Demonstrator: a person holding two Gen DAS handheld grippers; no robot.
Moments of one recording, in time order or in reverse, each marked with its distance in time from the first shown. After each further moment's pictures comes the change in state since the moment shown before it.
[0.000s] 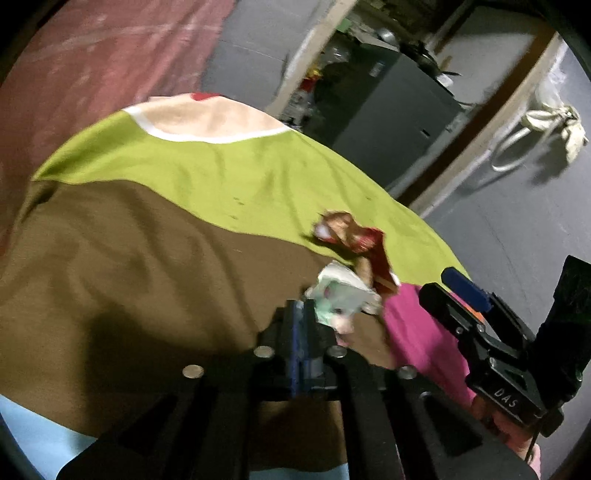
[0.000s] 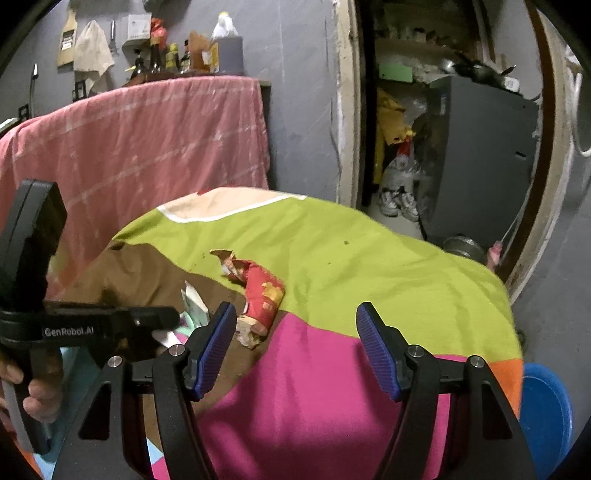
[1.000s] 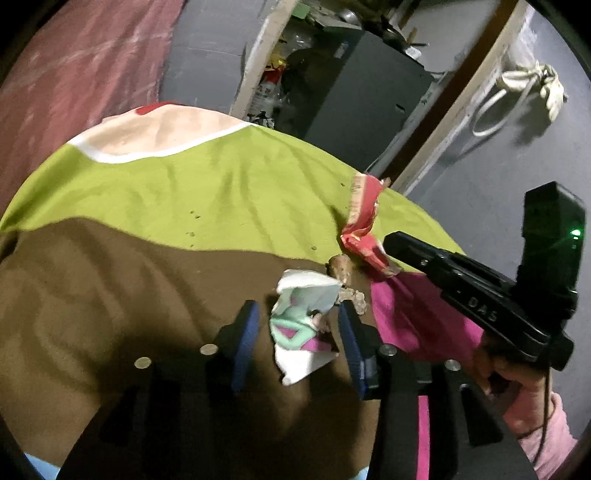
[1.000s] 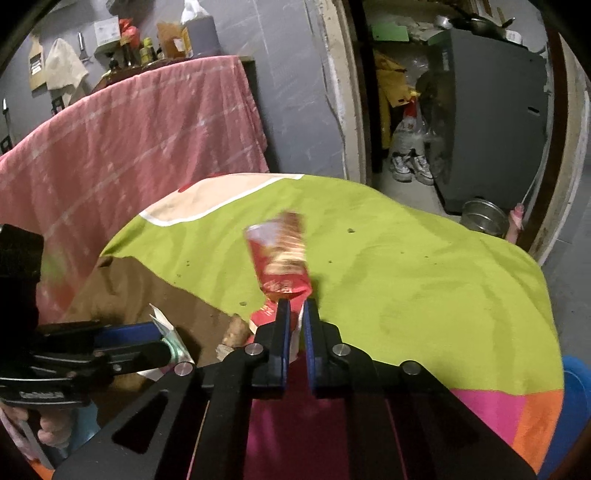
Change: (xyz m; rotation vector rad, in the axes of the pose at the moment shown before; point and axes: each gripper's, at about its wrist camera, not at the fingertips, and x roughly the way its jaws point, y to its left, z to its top) left arm 0.028 -0.023 0.011 0.163 0.049 -0.042; right arm 0.035 -0.030 0.017 0.112 0.086 0.061
